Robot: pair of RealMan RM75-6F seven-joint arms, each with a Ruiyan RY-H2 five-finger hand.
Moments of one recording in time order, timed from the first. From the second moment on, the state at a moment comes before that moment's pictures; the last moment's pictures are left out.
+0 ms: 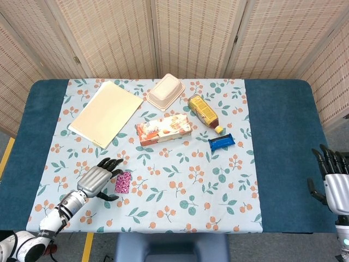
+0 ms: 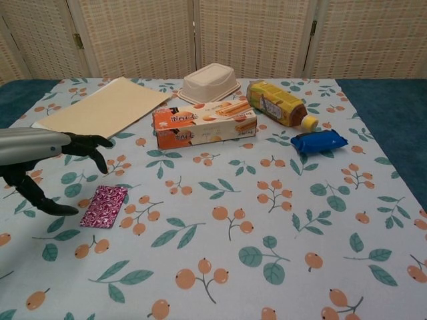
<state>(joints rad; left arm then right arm) -0.59 -1.27 -0.06 -1.65 1.39 0.82 0.18 0.06 -1.08 0.09 -1.59 -1.49 1.51 0.02</state>
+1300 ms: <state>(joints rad) -0.61 -1.47 -0.02 -1.50 1.28 0.85 0.24 0.06 -1.09 0.08 -1.58 -1.47 1.50 0.02</state>
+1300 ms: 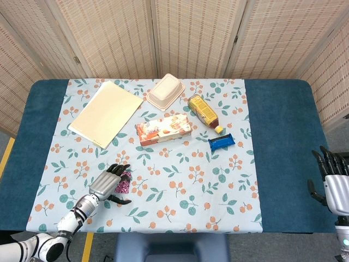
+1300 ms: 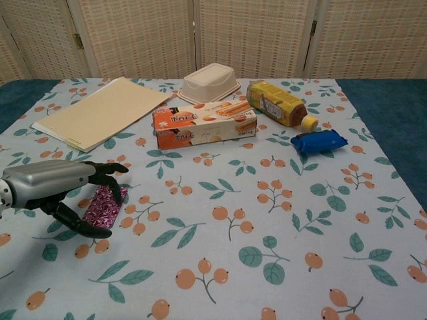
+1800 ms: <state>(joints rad) -0.59 -1.45 0.00 -1.50 1.23 0.87 0.27 0.06 -1.09 0.09 -1.57 -1.47 1.49 0.03</state>
